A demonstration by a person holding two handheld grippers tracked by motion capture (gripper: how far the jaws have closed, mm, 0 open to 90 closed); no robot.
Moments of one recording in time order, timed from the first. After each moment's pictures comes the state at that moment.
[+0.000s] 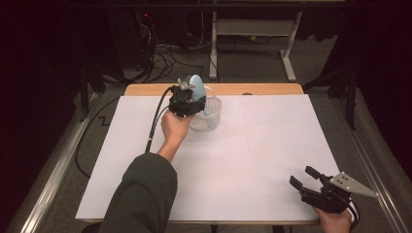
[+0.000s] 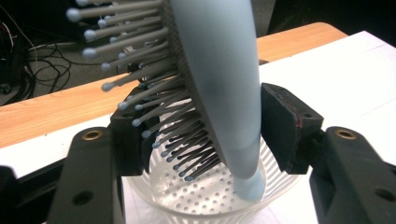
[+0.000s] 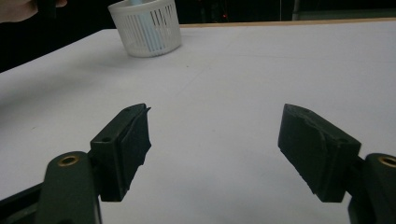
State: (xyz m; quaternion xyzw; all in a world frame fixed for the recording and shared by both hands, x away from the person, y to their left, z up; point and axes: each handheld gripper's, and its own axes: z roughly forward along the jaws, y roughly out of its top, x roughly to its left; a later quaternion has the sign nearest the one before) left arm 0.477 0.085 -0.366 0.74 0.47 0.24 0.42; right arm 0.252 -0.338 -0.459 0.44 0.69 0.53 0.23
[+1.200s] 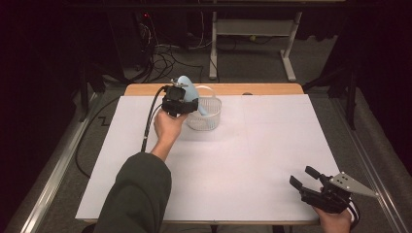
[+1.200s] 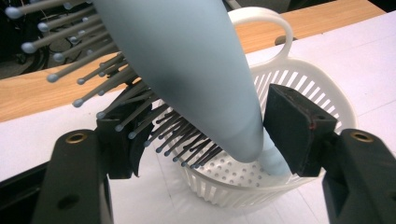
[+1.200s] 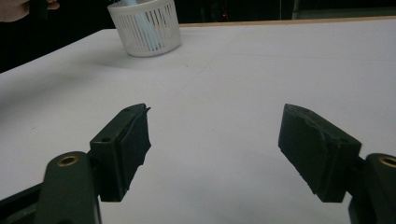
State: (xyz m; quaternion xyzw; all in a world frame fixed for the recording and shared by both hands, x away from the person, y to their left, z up) left arm 0.485 0.104 -0.369 0.75 0.50 0.23 0.37; right arm 0.253 -0.339 -0.459 0.44 0.69 0.53 0.23
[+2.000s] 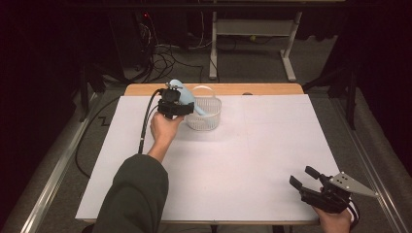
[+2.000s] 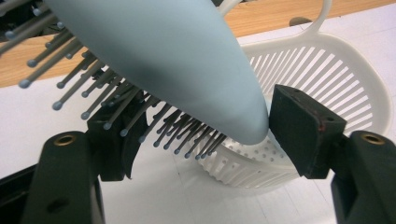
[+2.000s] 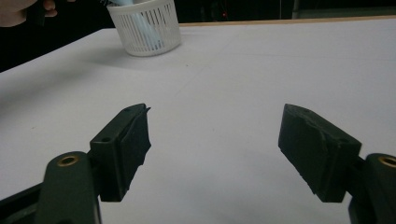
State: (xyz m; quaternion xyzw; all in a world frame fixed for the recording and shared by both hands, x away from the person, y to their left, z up) left arm 0.488 0.118 -0.380 0.74 0.53 0.20 0.35; right arm 0.253 -0.338 -0.459 0.45 0.69 0.53 0.23
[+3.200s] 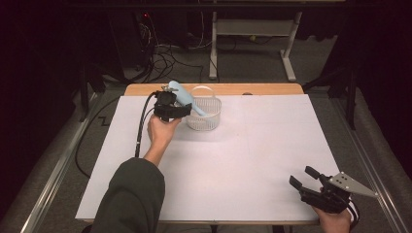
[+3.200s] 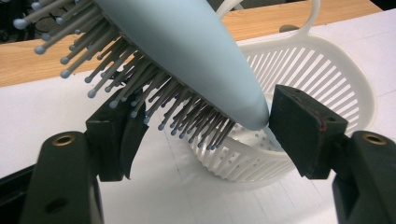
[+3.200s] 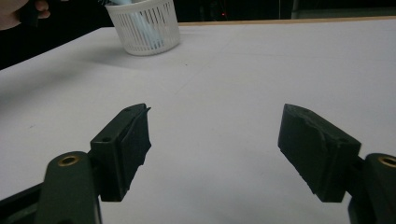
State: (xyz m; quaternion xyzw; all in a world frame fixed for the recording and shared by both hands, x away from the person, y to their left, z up) left arm 0.478 0.129 -0.382 0.74 0.52 0.19 0.38; right arm 0.253 -0.338 -0.459 0.44 0.69 0.52 0.23
